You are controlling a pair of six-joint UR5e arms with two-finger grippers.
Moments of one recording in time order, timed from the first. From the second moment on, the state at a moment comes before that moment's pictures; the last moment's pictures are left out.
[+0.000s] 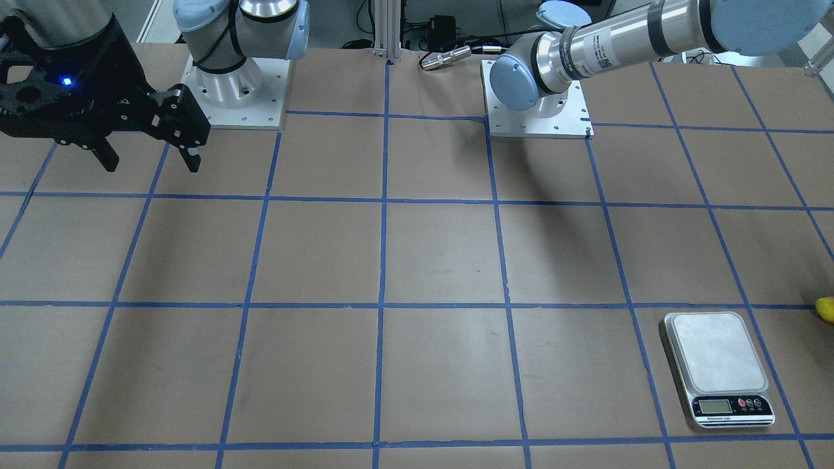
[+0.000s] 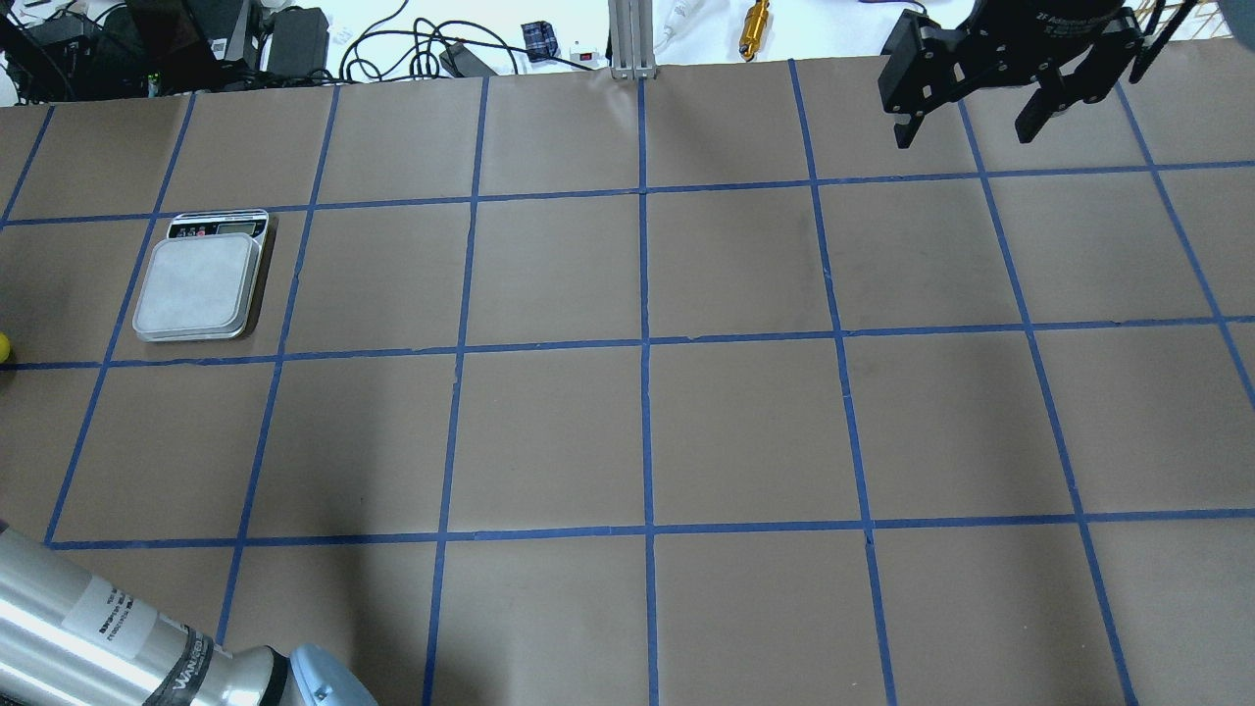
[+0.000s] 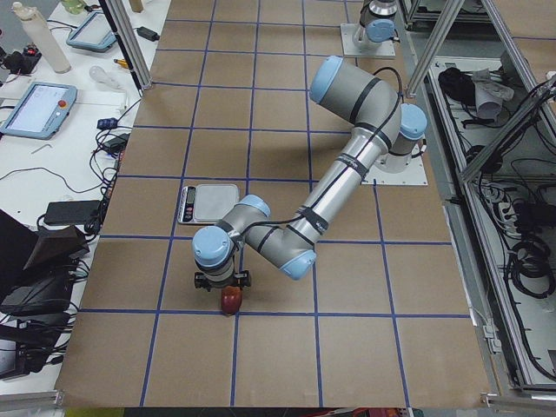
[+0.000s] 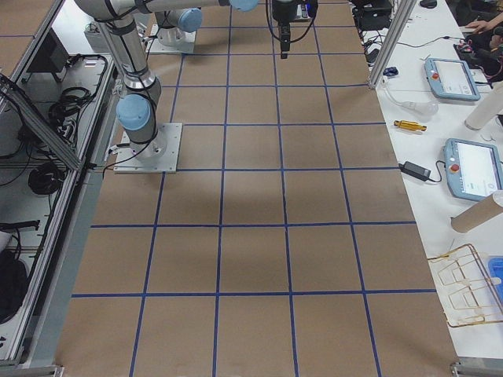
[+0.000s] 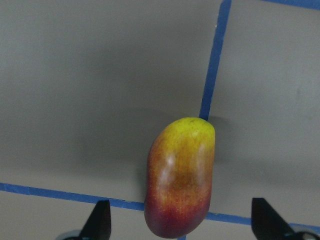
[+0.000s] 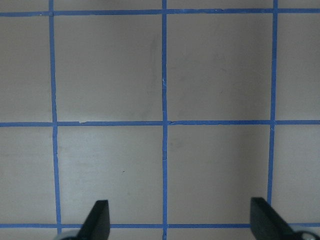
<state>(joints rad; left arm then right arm) -0.67 -2.36 -1.13 -1.19 1.59 2.44 1.54 -1.53 1.41 -1.53 -1.56 -0.04</state>
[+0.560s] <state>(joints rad) -0.65 -2.39 -1.14 -1.18 1.59 2.49 1.54 -1.53 1.41 -1.53 -1.56 -0.04</state>
